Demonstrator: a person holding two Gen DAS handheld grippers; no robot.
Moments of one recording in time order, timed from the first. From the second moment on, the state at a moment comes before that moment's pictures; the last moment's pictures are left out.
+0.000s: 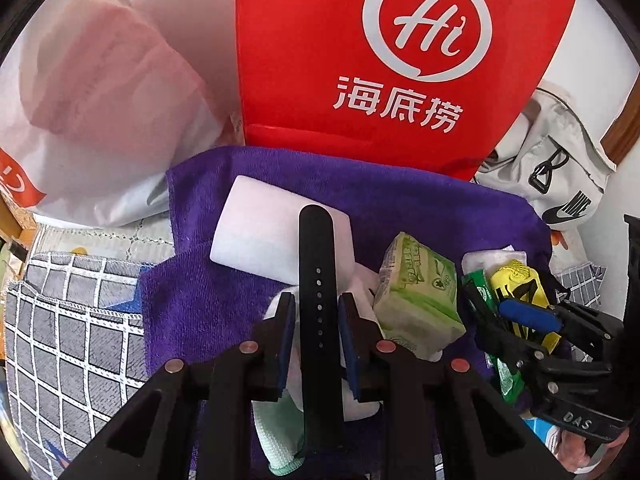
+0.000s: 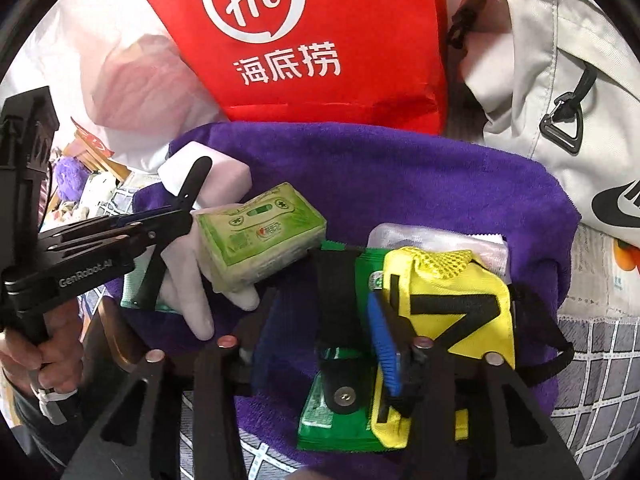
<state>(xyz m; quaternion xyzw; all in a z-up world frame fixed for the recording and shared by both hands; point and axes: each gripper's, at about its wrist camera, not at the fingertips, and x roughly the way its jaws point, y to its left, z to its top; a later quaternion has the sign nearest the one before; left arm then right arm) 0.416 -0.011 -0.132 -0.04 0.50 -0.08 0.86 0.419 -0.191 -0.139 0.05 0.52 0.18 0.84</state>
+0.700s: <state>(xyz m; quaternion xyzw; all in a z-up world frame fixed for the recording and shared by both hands) 0.364 0.009 -0.072 -0.06 0.46 -0.06 0.88 0.363 -0.214 -0.072 0.07 0.47 0.12 0.87</state>
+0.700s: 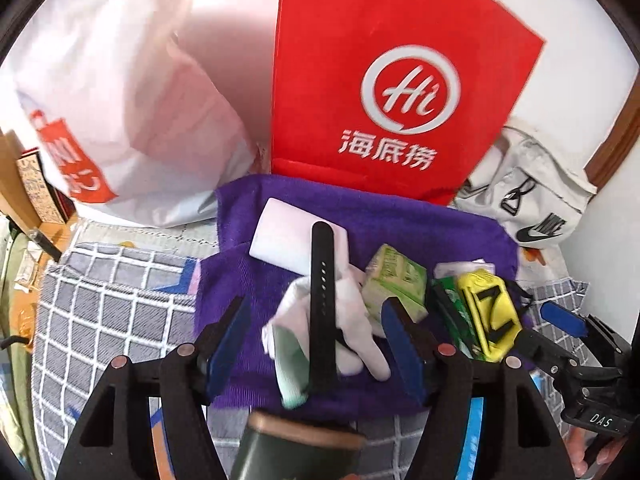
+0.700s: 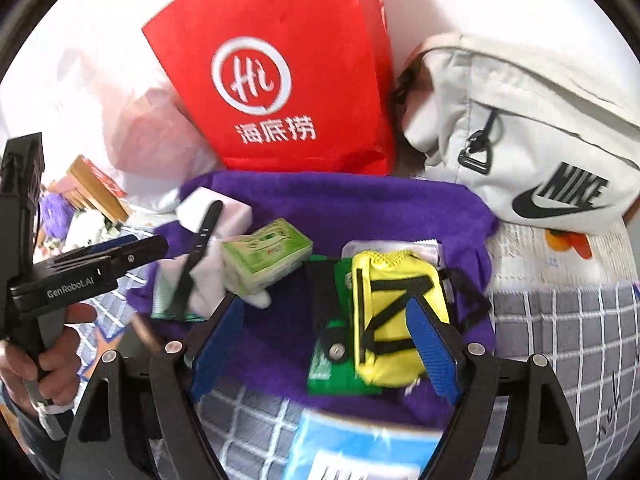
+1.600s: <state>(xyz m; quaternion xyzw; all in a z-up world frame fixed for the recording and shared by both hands) 0.132 -0.014 -0.003 0.00 0.38 -0.04 0.92 0.117 -0.226 0.002 0.05 0.38 0.03 0.92</state>
